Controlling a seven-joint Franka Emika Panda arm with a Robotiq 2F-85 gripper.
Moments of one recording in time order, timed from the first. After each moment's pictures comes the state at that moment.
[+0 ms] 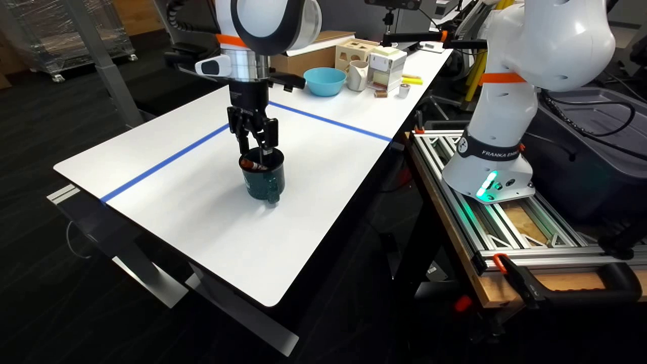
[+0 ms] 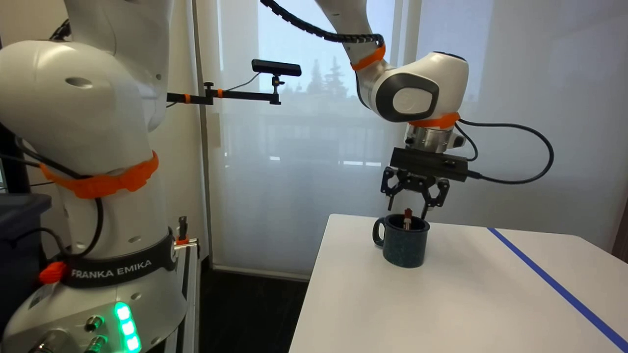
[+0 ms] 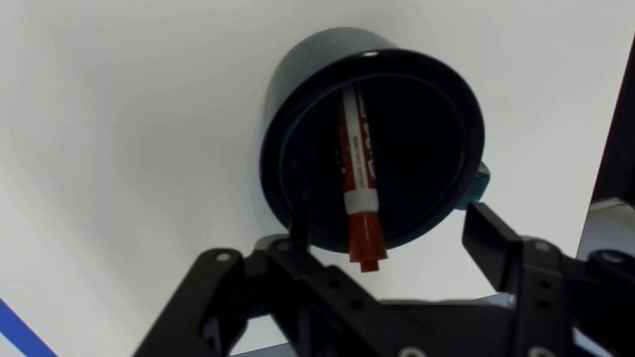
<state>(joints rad) -0.09 0.22 0.08 -2.26 0.33 2.51 -1.11</state>
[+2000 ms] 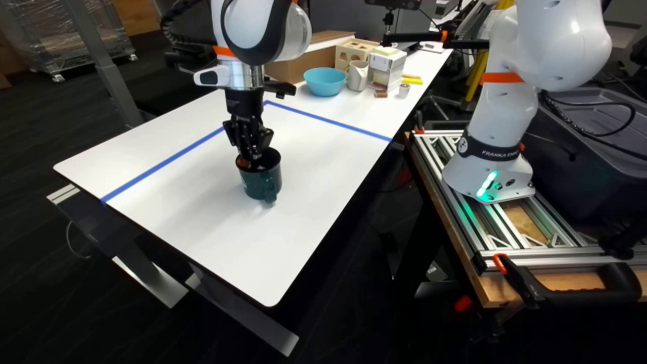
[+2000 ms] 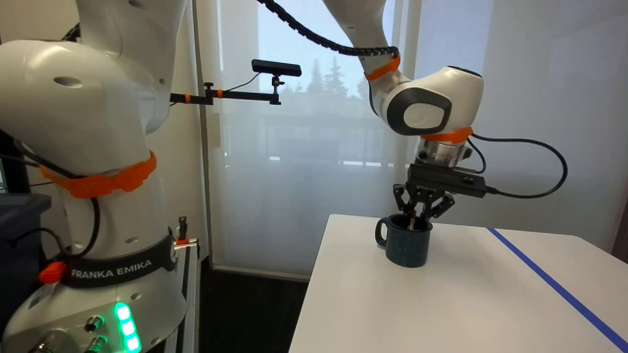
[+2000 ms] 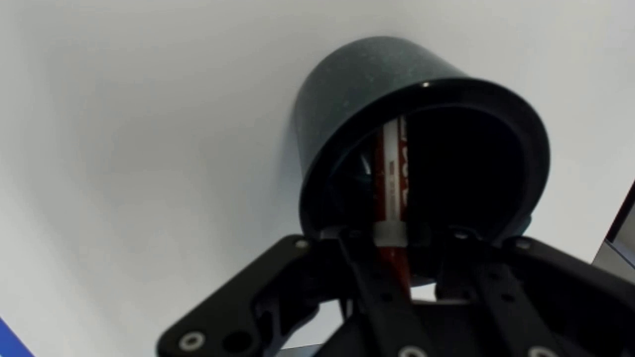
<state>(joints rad) -0.15 0.31 0.11 -2.19 0.36 2.51 -1.30</state>
